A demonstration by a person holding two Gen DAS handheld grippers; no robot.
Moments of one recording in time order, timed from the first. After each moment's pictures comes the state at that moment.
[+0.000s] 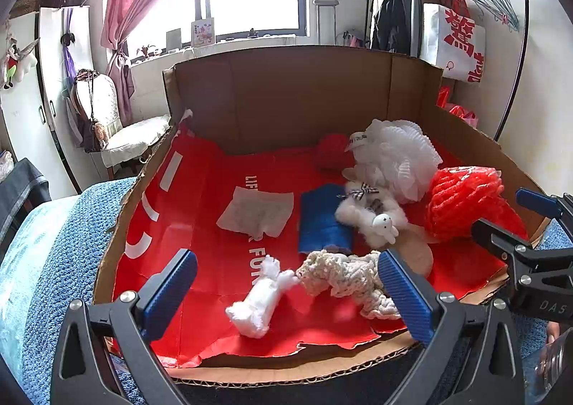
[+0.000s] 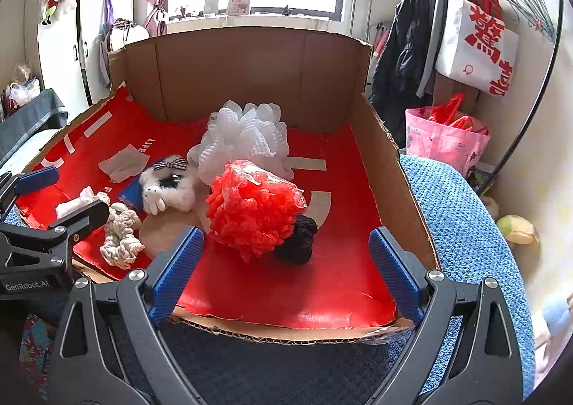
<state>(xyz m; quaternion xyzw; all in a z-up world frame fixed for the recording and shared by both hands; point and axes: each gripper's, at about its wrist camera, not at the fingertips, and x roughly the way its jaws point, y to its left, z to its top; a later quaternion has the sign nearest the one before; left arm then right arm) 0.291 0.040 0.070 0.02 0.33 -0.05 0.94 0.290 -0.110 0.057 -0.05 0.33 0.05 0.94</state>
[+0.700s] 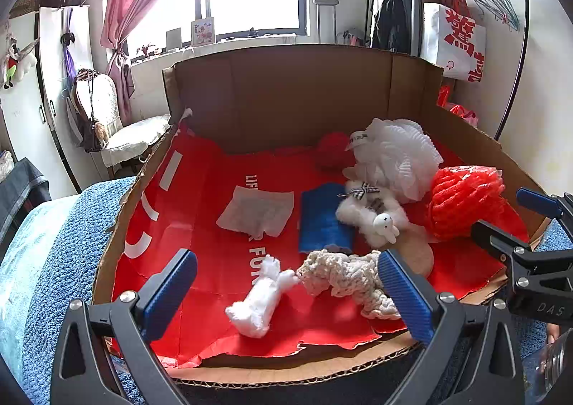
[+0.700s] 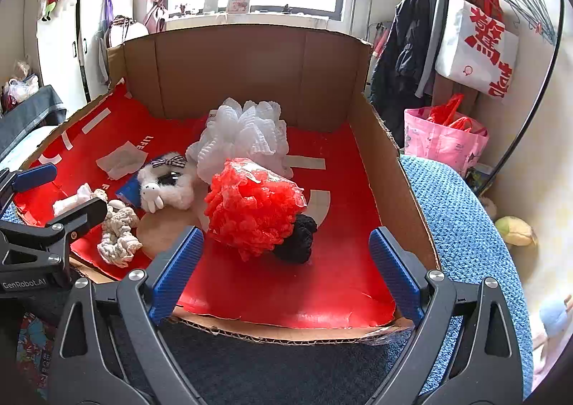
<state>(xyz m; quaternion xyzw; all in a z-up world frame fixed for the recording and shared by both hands) 0.292 0.039 0.071 0.03 0.33 -0.05 0.94 0.290 -0.110 0.056 -0.06 0.33 0.04 0.94</state>
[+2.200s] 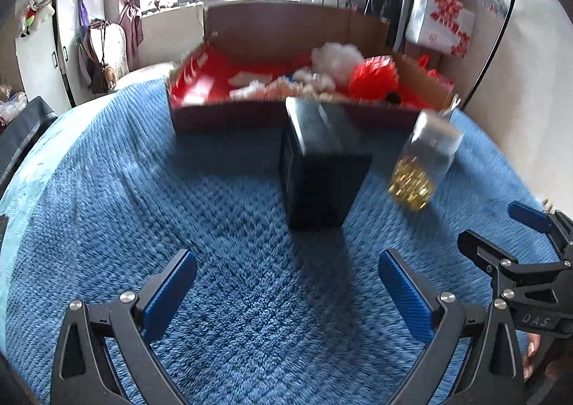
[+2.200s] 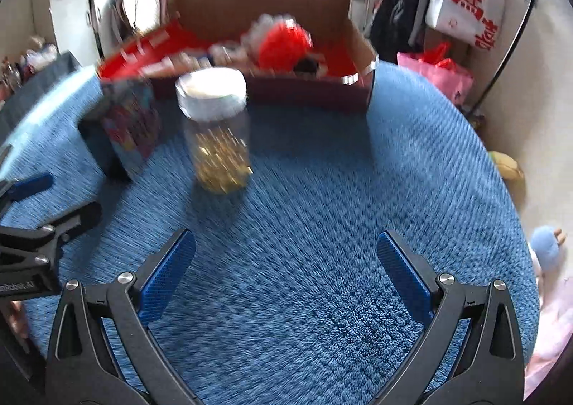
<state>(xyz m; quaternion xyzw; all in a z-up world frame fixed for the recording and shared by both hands) 0.099 0.029 0.055 -0.01 0.42 -0.04 0.91 0.110 -0.118 0.034 -0.06 0.42 0.05 0.91</state>
